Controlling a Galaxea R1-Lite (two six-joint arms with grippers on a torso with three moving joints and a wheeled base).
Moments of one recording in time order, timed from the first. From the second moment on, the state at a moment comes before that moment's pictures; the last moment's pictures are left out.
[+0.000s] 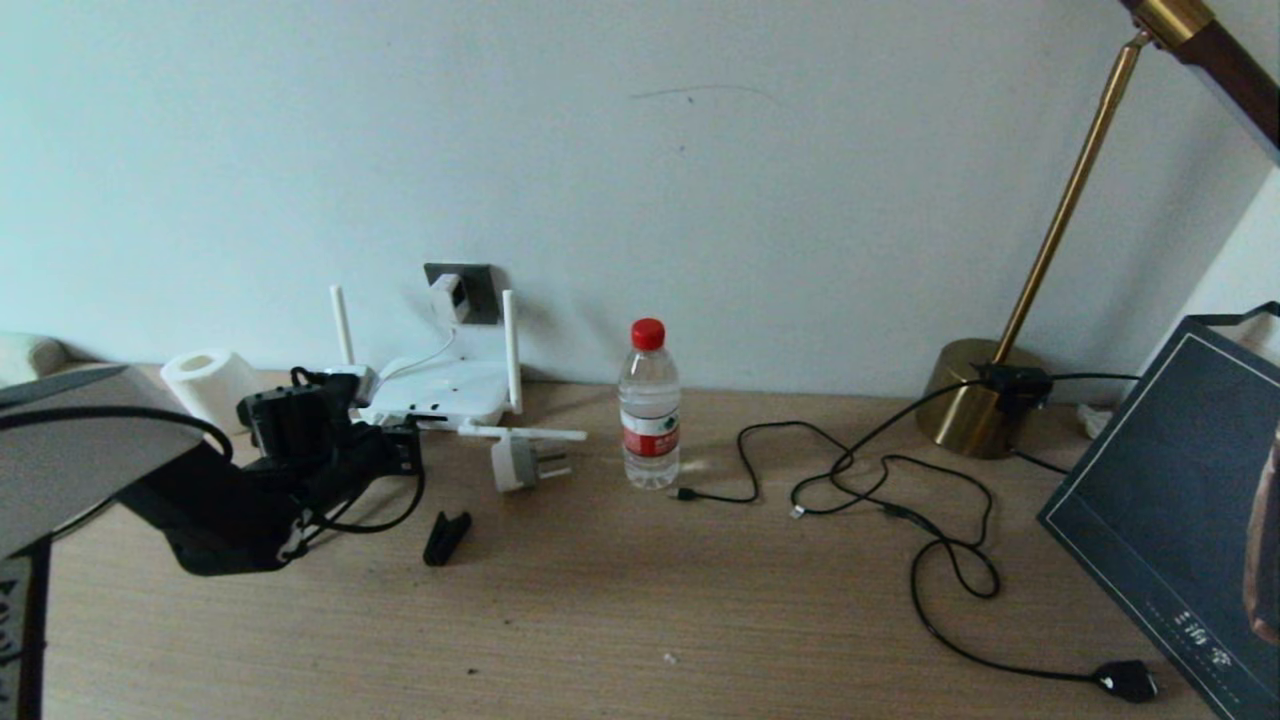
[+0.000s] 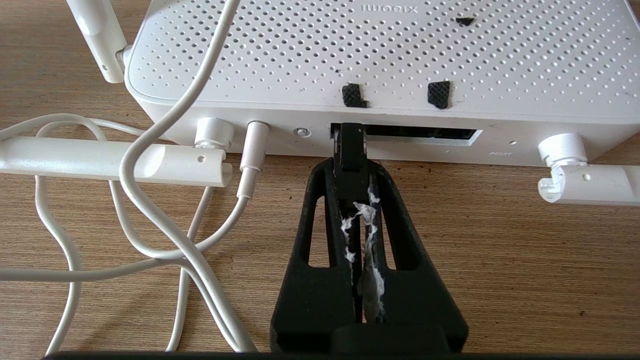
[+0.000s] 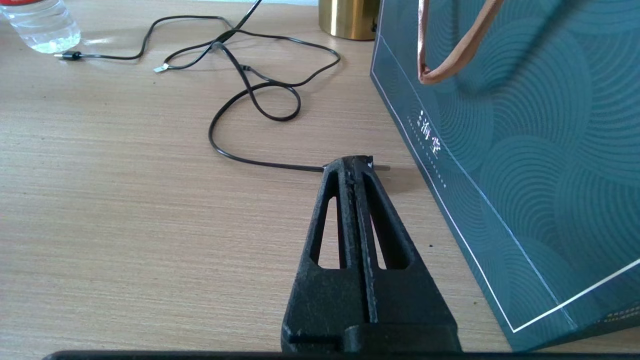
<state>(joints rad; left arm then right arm) 0.05 2.28 -1.00 -1.02 -0.09 0.10 0.00 0.00 -0.03 0.08 -0.01 0.00</state>
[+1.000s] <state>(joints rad) 0.04 2.30 -1.00 -1.03 -0.09 0.10 0.00 0.00 -0.03 0.08 -0.01 0.00</state>
